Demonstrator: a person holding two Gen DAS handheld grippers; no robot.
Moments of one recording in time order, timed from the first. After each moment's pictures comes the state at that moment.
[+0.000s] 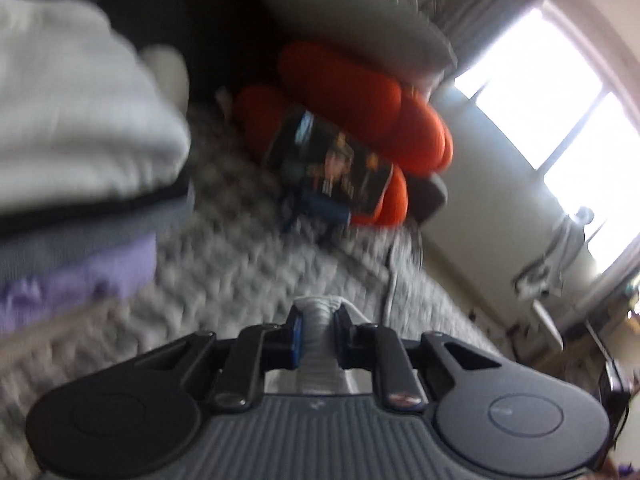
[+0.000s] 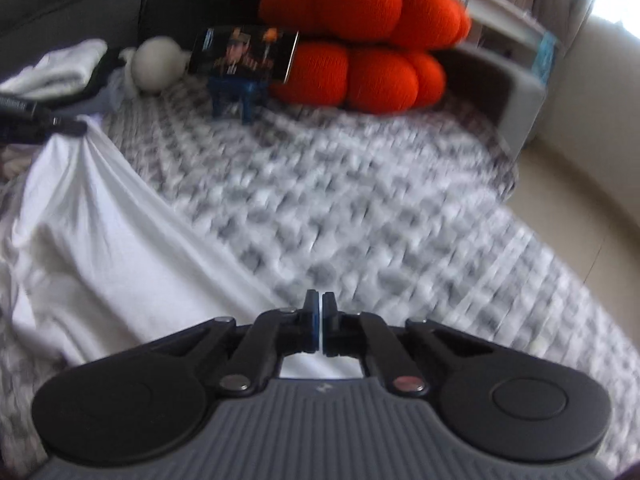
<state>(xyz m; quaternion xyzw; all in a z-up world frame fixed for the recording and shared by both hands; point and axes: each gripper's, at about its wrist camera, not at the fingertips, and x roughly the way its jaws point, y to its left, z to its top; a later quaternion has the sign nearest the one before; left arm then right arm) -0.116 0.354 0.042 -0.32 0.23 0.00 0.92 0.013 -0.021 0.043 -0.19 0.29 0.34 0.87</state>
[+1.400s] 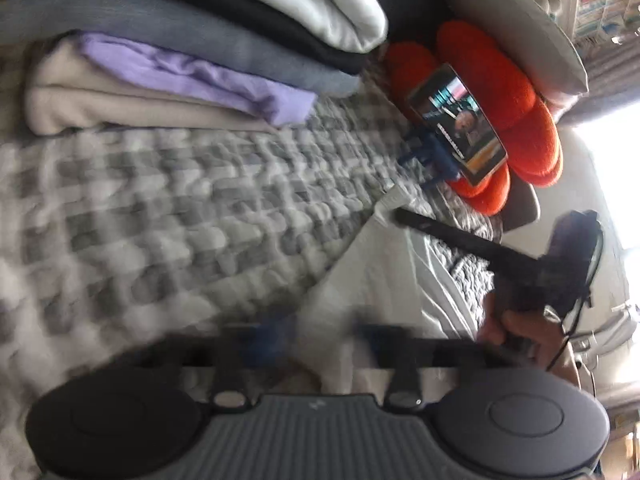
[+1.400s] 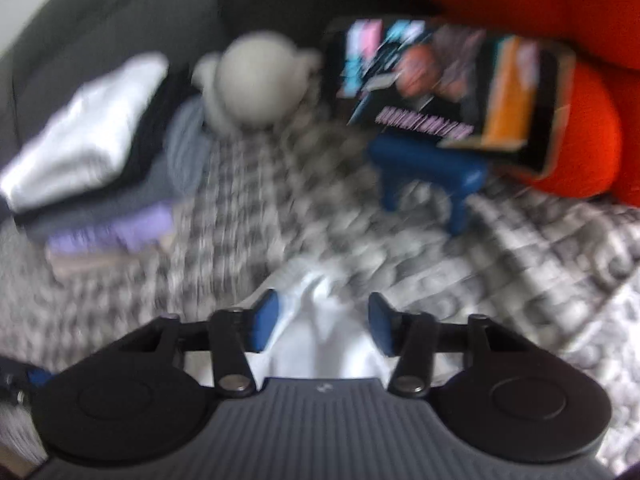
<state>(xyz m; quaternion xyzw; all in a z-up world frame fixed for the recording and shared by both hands) -0.186 0.325 -0.012 -0.48 0.33 0.15 0.80 0.089 0.218 0.014 -0.19 0.37 0.54 0.73</state>
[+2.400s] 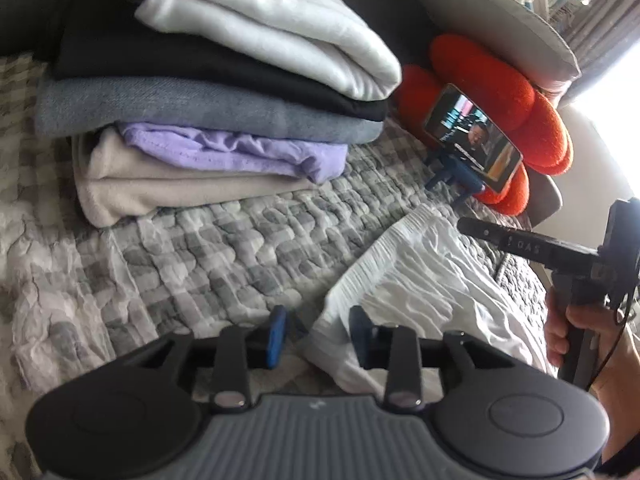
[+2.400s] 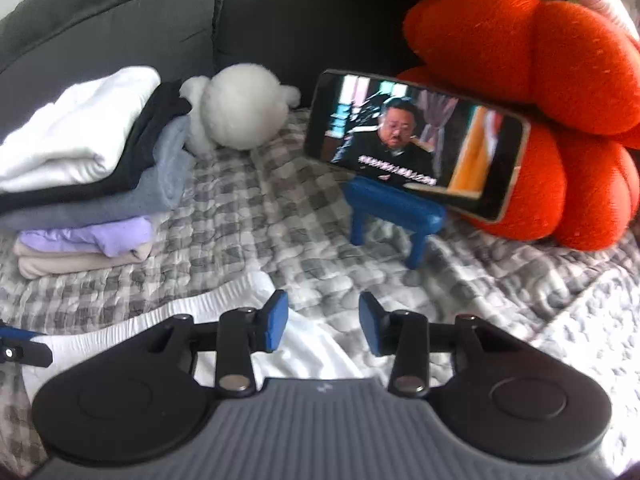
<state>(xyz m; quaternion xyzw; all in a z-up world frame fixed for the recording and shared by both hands) -0.207 0.345 -0.004 -0.37 0.32 0.18 0.85 0.068 0.212 0.035 -0.20 0.32 0.48 0.79</state>
